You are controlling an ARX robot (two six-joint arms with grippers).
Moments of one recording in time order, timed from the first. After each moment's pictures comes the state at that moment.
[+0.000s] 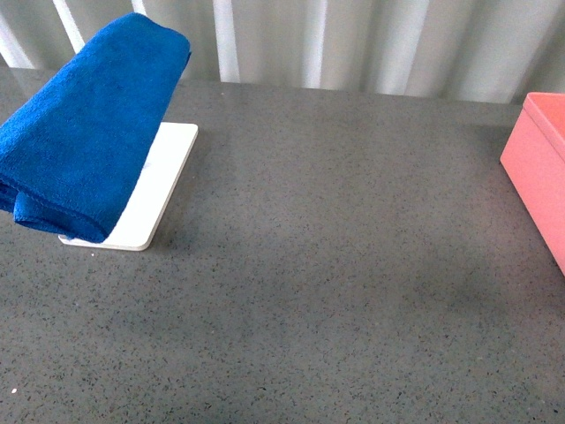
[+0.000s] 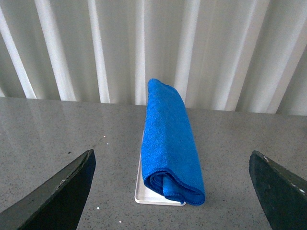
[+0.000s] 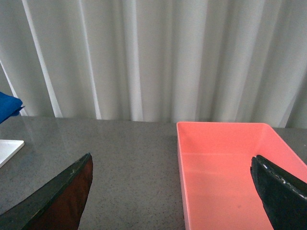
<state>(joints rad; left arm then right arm) 0.00 0.00 0.02 0.00 0.00 0.00 0.00 0.00 0.02 0.00 0.00 0.00</state>
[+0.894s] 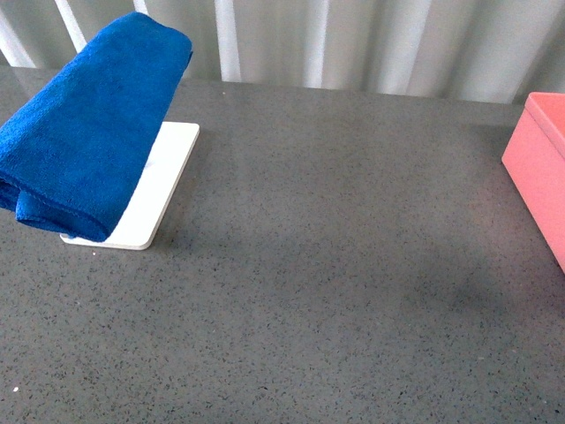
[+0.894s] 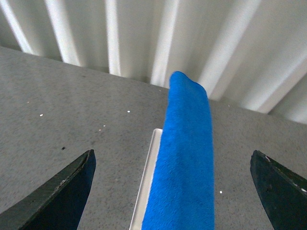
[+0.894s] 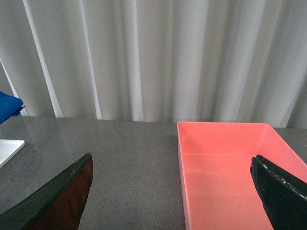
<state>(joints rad) -0.01 1.26 0.76 0.21 -0.09 -0.13 0.00 0.00 0.02 0.00 0.00 0.00</state>
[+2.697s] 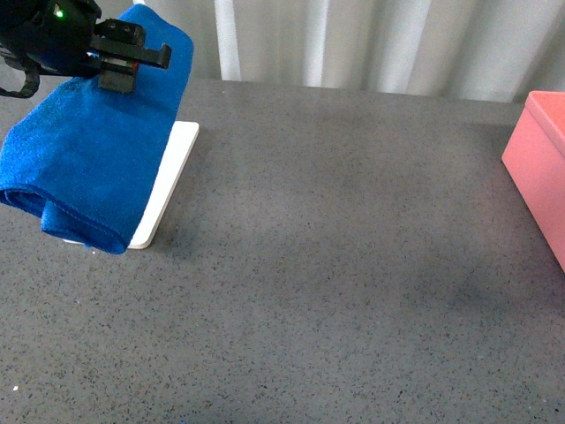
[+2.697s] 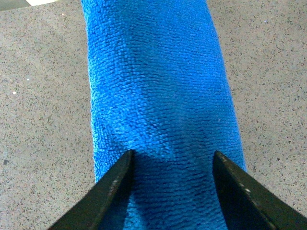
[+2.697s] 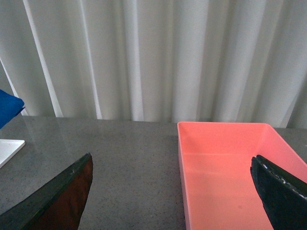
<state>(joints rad) -0.12 1.97 1.25 0.01 -0.15 0.13 0.00 0.00 0.02 0.00 0.00 0.00</state>
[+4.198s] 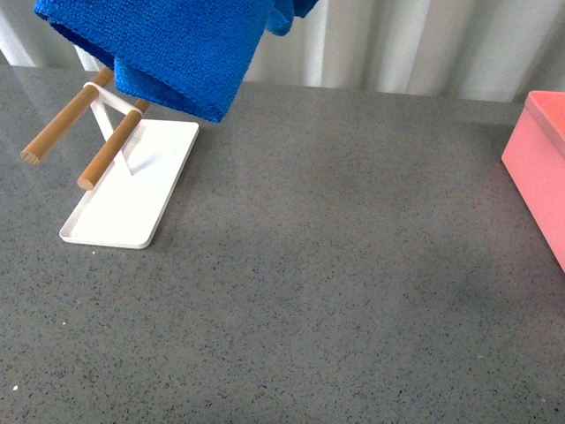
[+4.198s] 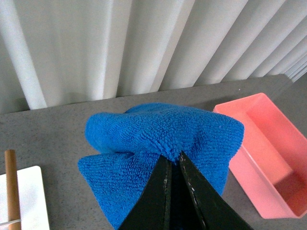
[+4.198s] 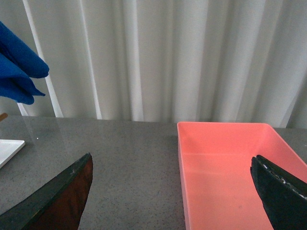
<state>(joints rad) -0.28 1.50 1.26 -0.08 0.28 -0.13 0.00 0.00 0.02 0.00 0.00 0.00</state>
